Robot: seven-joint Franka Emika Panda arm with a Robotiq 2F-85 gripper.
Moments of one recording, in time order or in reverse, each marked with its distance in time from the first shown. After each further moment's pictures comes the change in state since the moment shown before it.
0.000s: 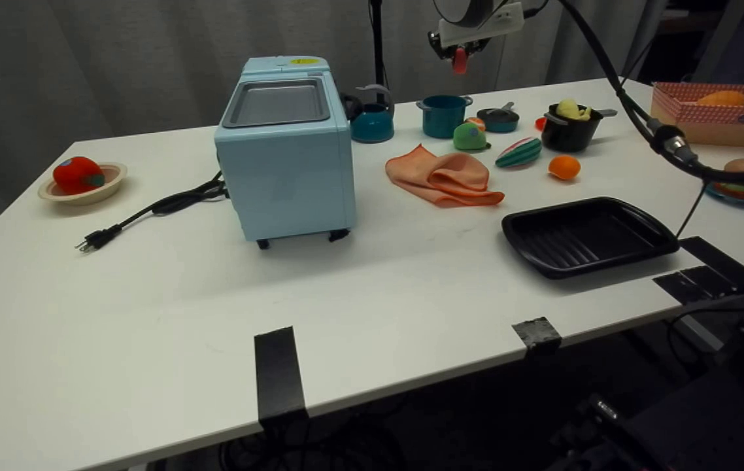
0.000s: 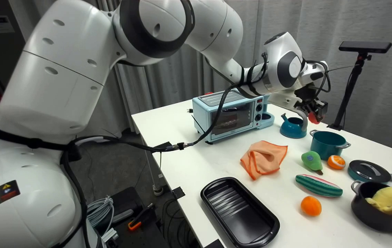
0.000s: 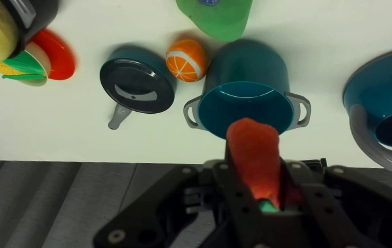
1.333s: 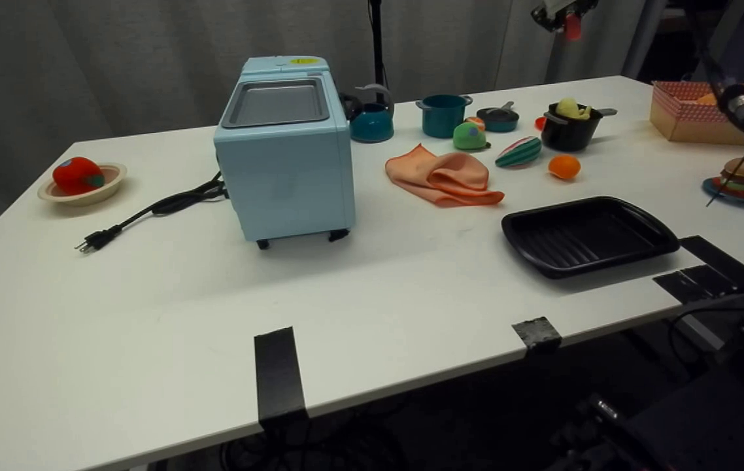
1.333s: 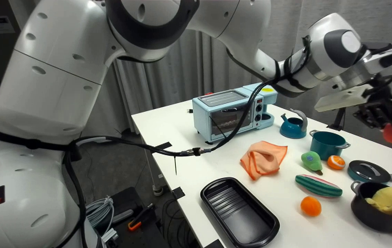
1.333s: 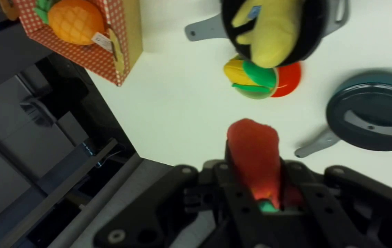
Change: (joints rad) arm -0.135 -0.051 -0.110 0.048 -0.229 -0.286 -0.111
